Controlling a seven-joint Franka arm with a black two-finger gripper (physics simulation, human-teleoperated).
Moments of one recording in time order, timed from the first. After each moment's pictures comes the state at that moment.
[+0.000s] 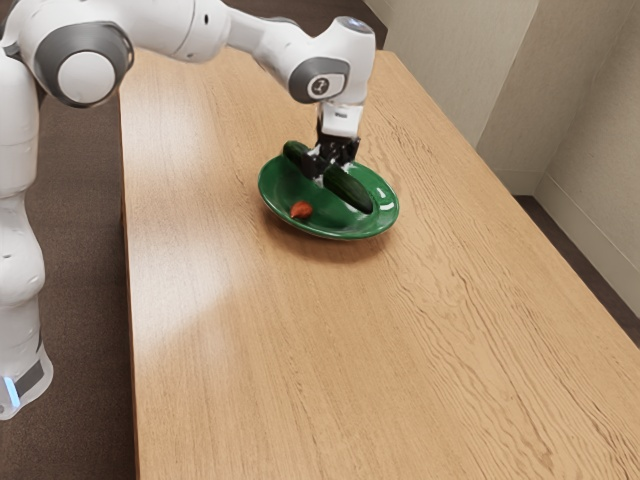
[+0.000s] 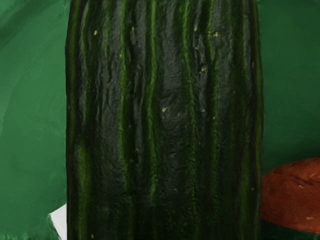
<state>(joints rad) 0.32 0.10 -0.04 -1.81 0.03 2.02 1.35</state>
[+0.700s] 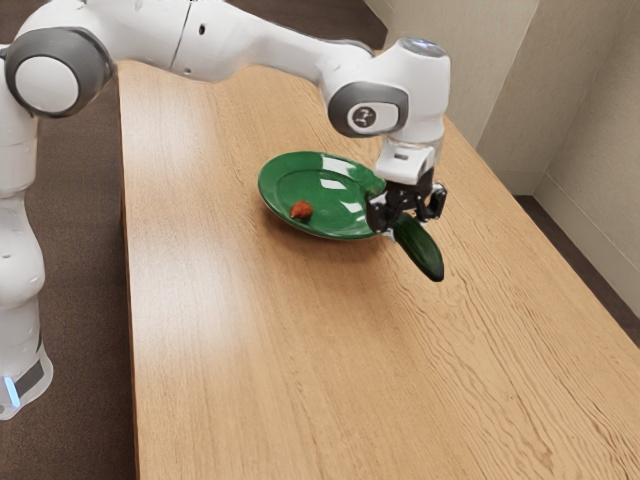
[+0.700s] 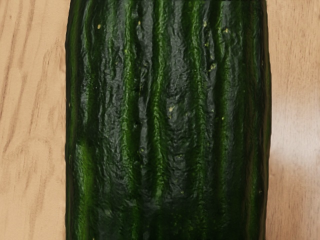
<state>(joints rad) 0.32 0.10 -0.50 -1.70 0.02 2.01 1.32</state>
